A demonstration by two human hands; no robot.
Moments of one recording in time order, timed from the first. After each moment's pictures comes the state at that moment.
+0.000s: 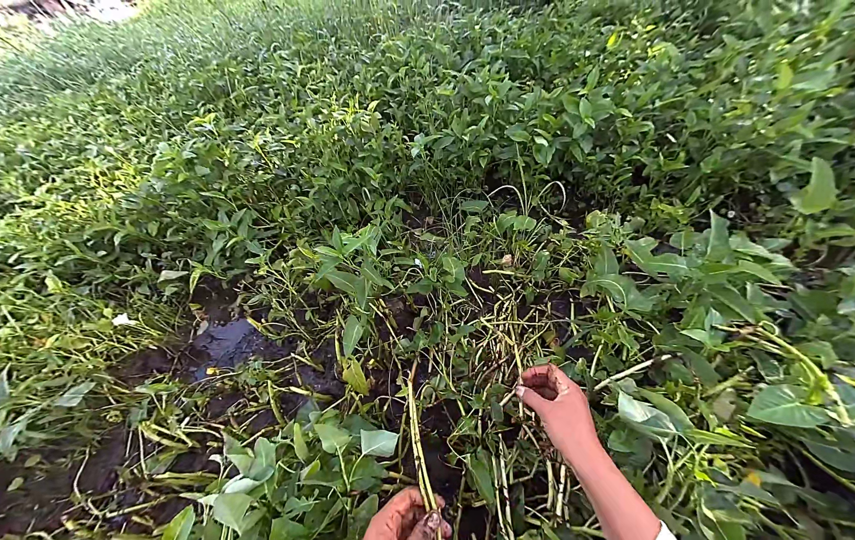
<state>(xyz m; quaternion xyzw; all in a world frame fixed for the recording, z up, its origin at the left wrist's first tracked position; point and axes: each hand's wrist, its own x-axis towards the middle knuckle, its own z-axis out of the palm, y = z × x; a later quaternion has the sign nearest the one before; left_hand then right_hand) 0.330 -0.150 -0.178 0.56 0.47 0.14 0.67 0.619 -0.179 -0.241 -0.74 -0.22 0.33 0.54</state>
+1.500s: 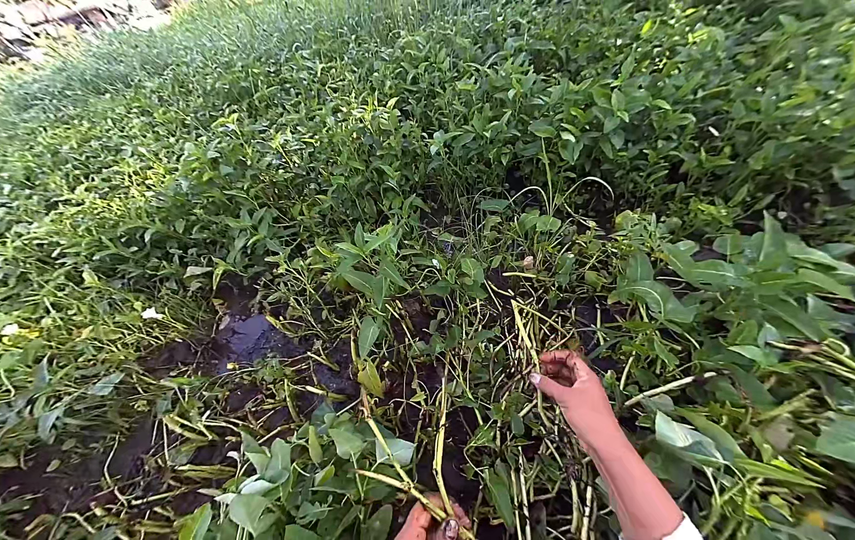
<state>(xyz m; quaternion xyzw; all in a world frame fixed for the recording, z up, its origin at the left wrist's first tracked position) 0.345 -0.165 -0.186 0.58 0.43 0.25 0.65 0.639 -0.146 -0.245 -0.69 -0.20 0.36 0.59</state>
